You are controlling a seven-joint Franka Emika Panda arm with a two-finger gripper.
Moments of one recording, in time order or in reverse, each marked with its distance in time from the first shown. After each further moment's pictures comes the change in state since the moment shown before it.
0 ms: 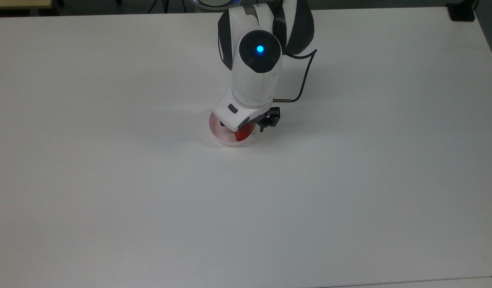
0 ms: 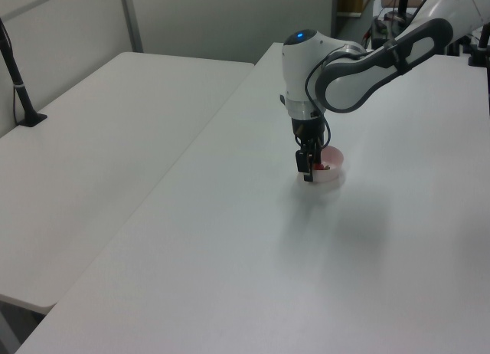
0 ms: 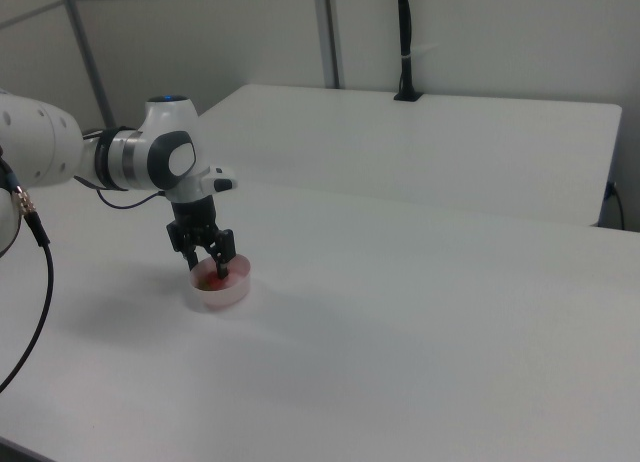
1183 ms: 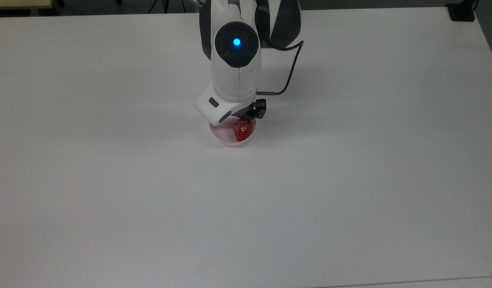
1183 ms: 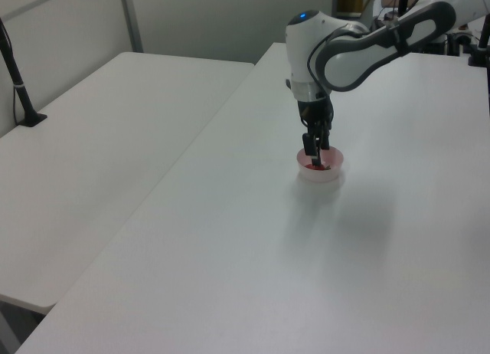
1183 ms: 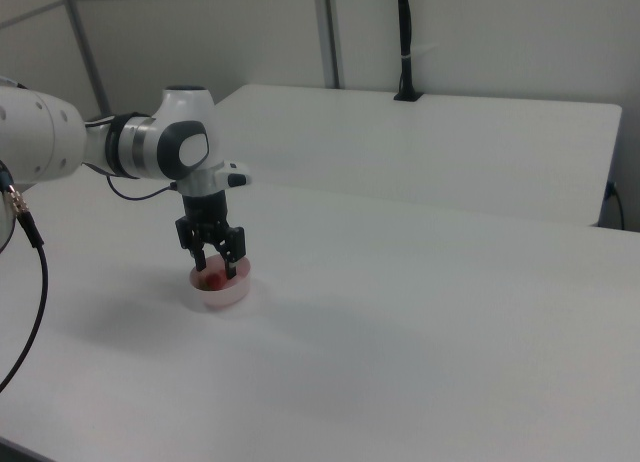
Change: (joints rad) arm -0.020 -0.031 -0.041 0.013 0.039 -0.097 -0.065
